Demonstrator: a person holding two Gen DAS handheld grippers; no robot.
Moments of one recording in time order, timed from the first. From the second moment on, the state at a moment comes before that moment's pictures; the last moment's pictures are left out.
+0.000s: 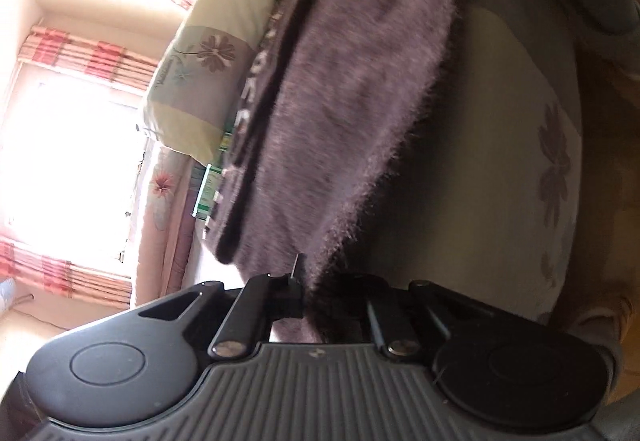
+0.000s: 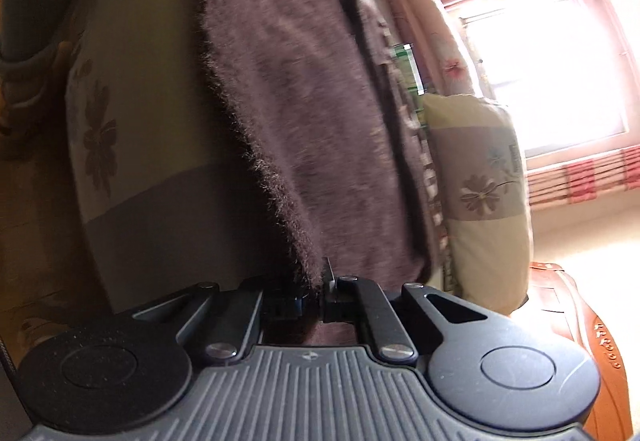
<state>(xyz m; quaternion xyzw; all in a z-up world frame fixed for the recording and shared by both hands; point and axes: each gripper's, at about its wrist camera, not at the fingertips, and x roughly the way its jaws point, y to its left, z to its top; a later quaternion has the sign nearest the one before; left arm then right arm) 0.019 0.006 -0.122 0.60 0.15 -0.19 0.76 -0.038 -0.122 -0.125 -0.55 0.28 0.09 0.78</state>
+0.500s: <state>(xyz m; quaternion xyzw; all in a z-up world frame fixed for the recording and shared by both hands) 0.094 -0.004 -0.054 0.55 0.13 -0.18 0.81 0.045 -0.149 -0.070 -0.52 0.24 0.04 0.82</state>
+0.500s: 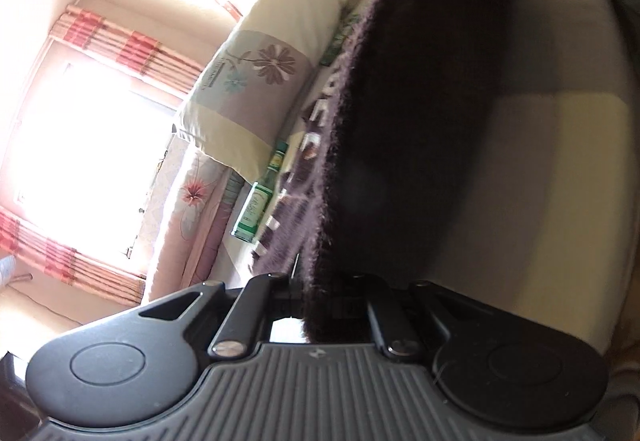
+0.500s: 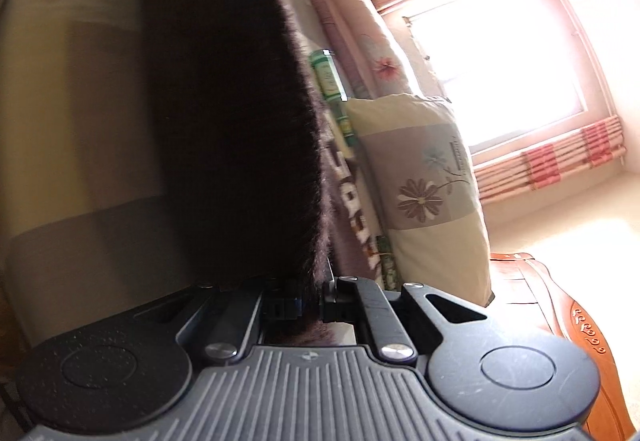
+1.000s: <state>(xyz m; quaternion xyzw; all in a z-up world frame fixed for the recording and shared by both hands) 0.213 -0.006 -0.024 0.49 0.16 -0.17 0.84 0.197 -0.177 -0.052 -0.49 0.22 0.00 0.84</state>
